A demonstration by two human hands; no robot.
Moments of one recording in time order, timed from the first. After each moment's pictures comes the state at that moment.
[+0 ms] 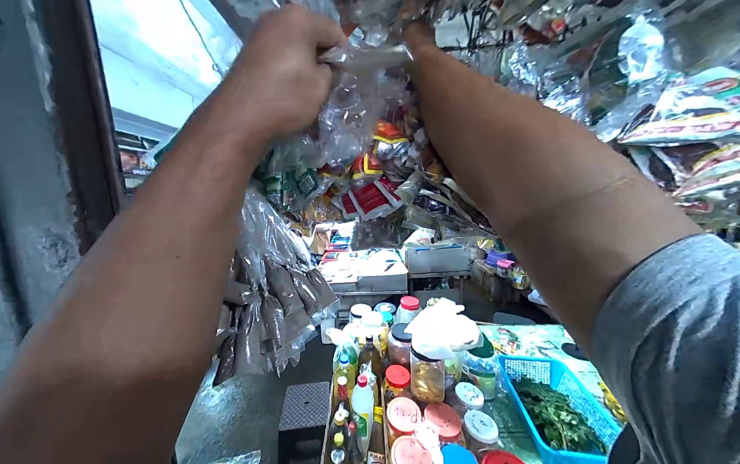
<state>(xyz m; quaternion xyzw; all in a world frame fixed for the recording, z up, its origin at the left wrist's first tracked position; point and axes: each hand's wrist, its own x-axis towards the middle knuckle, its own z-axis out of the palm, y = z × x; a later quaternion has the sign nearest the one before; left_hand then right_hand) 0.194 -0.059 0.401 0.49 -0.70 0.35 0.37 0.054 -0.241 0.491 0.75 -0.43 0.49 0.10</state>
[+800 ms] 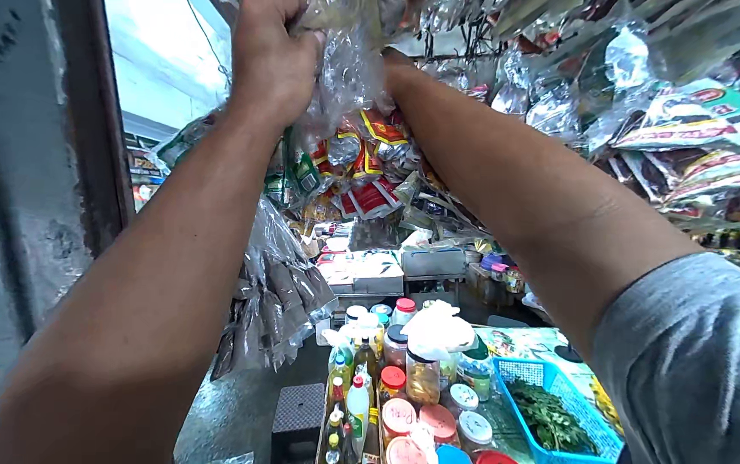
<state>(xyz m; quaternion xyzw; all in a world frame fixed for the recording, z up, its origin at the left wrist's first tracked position) 0.207 -0.083 0.407 0.40 -0.62 0.26 0.62 0.076 -0.254 0.472 0.82 -0.36 0.41 0.17</state>
